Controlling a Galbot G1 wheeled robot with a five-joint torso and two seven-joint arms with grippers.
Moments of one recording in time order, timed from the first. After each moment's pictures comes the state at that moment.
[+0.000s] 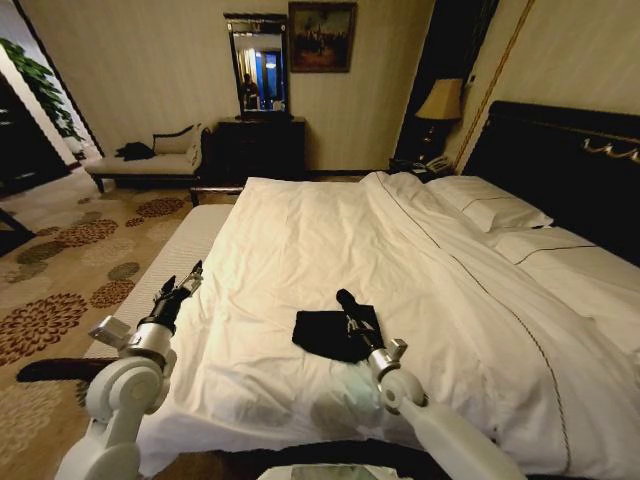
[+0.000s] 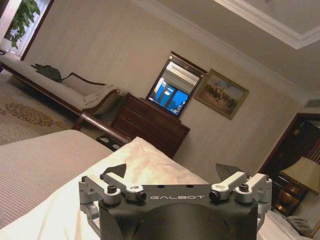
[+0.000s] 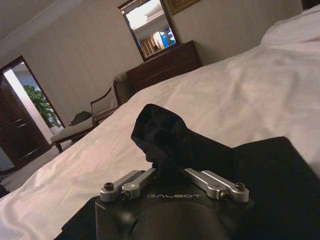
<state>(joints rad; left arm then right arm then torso) 1.39 -1.22 -0.78 -2.27 -1.01 0.29 -0.29 -1.08 1.02 -0.06 1.63 0.91 0.17 0.16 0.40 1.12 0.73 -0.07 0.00</state>
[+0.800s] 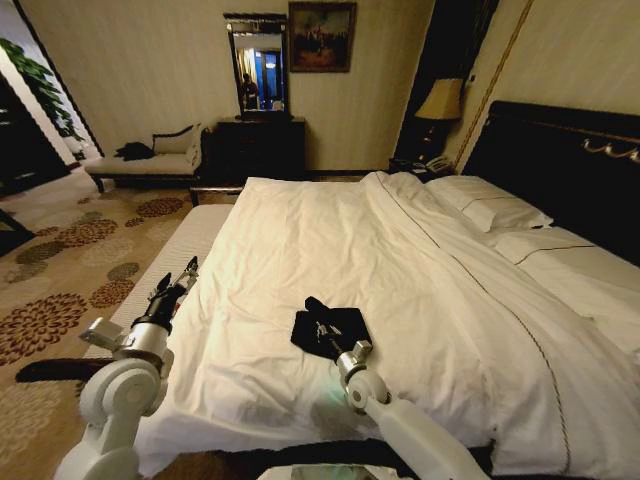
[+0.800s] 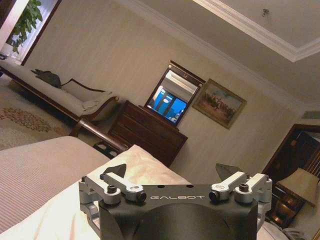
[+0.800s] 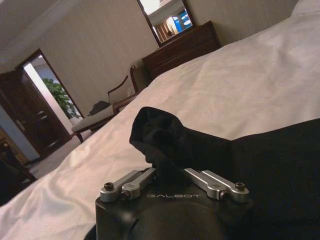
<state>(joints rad) 1.39 -1.24 -0.81 -2.30 -1.02 0.29 -0.30 -1.02 1.14 -0.19 1.59 0.87 0.16 0.20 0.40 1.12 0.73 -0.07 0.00</state>
